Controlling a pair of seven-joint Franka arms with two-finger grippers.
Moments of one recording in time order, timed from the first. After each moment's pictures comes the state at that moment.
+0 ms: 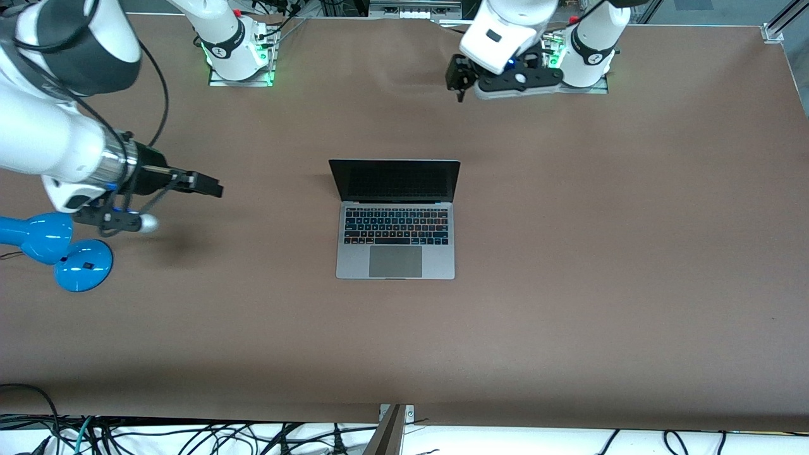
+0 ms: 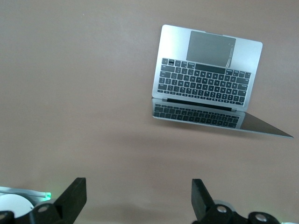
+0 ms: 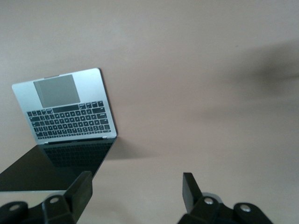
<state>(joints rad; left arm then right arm) 0.05 0.04 -0.78 -1.64 -0.07 1.64 -0.90 0.15 0.26 0.05 -1.47 0.22 1.59 0.34</state>
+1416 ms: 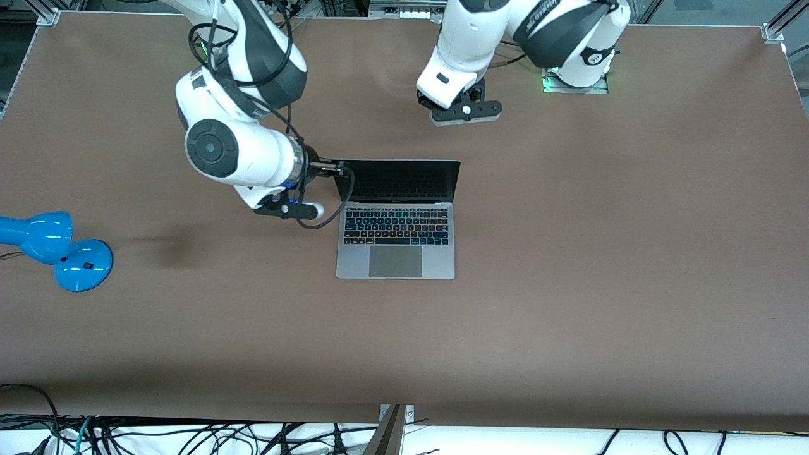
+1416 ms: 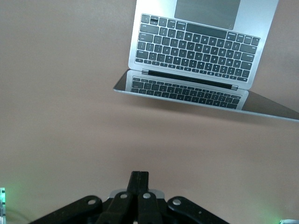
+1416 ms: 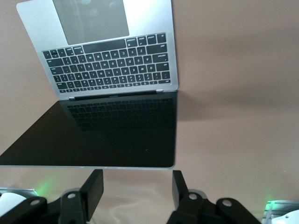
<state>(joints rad) 0.06 0.18 -0.89 -1.81 -0.06 1.87 -1.00 0.46 0.41 0.05 -1.47 0.33 1.64 0.58</state>
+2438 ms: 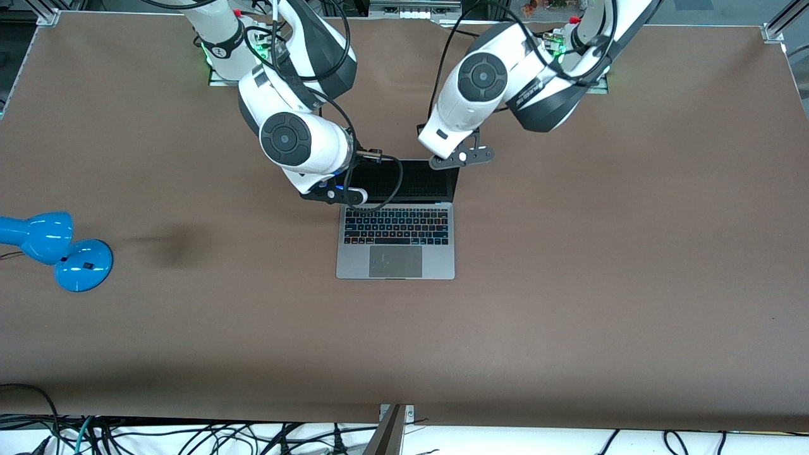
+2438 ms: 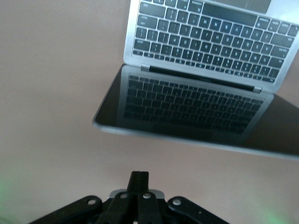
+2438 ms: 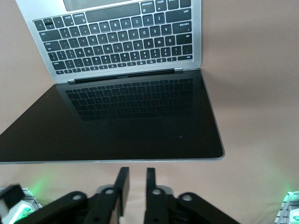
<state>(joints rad) 0.06 0.42 -0.88 -1.81 0.03 1.96 -1.03 0.57 0.45 0.05 -1.49 0.34 1.68 0.66</state>
